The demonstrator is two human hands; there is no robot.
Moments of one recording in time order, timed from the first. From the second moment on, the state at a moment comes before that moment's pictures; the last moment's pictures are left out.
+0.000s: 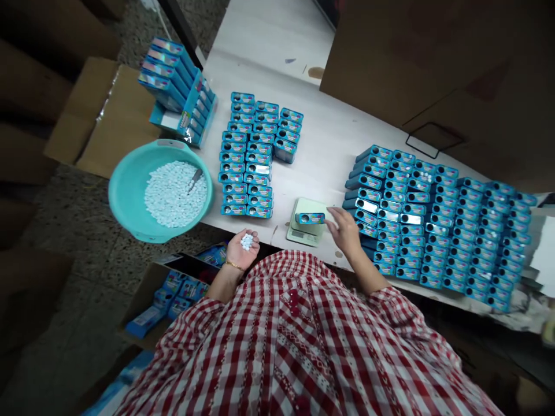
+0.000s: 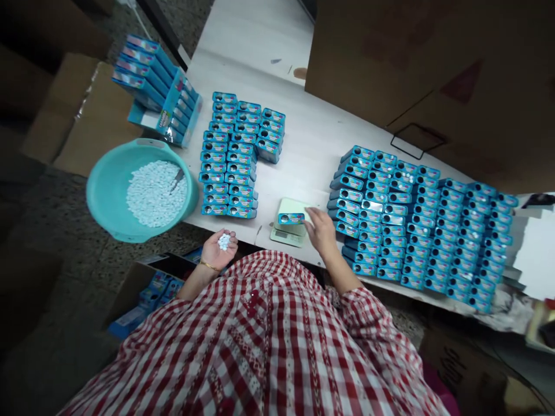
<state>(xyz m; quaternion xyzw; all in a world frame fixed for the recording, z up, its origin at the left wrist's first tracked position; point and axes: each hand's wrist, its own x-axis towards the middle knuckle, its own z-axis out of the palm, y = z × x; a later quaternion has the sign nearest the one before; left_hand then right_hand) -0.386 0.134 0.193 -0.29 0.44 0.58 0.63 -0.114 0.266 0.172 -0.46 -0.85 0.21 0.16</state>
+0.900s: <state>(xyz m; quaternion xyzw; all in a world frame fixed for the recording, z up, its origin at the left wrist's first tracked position) -0.372 0.145 0.193 -0.29 0.46 0.58 0.61 -0.111 0.254 0.167 -0.47 -0.81 0.30 0.20</state>
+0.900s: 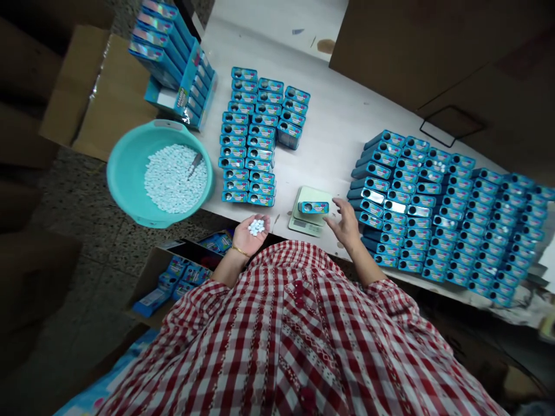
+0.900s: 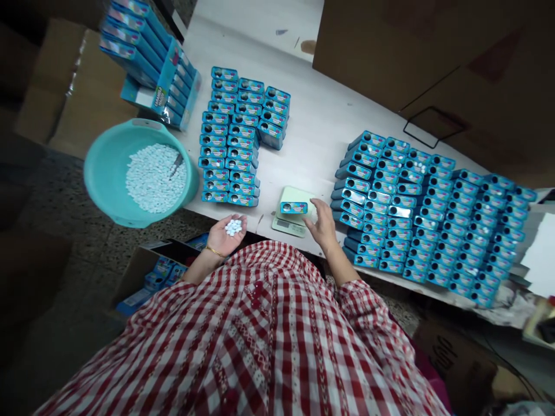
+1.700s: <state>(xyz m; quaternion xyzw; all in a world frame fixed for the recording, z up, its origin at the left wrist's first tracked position) -0.322 0.187 0.184 -0.23 0.37 0.53 0.73 -0.177 0.260 0.198 -0.32 -0.87 0.34 0.13</state>
